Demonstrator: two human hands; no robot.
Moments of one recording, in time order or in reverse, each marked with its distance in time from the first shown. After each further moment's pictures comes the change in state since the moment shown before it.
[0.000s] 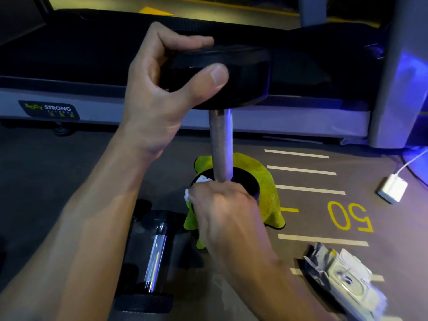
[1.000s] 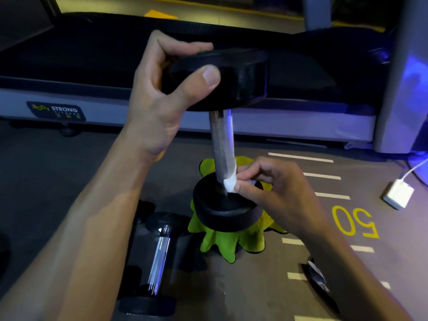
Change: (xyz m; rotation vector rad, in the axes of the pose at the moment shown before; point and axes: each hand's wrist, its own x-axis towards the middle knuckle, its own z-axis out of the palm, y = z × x) left_hand -0.002 -0.007 -0.015 -0.006 0.005 -0.079; right_hand 0.017 0.076 -0.029 0.763 -0.136 0.326
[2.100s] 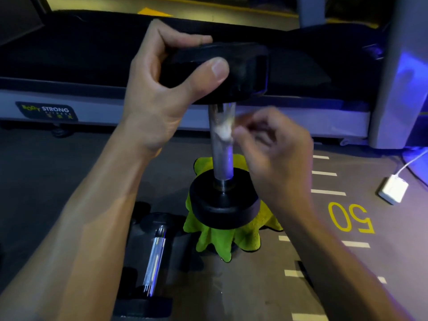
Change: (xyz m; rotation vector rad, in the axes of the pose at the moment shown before) left_hand 0.007 0.006 0.015 0.075 -0.011 0.054; right_hand 0.026 -0.031 0.016 0.033 0.412 -0.310
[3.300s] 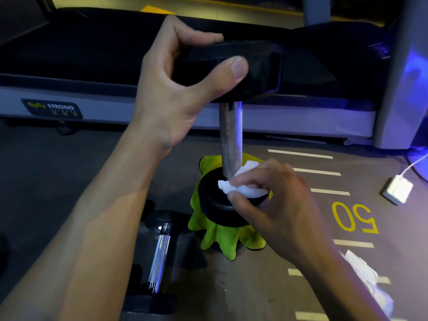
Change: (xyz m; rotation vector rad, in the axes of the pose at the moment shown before) left_hand -0.001 0.004 0.000 0.061 0.022 0.021; right_hand -0.050 -0.003 -0.019 -0.451 -0.312 0.079
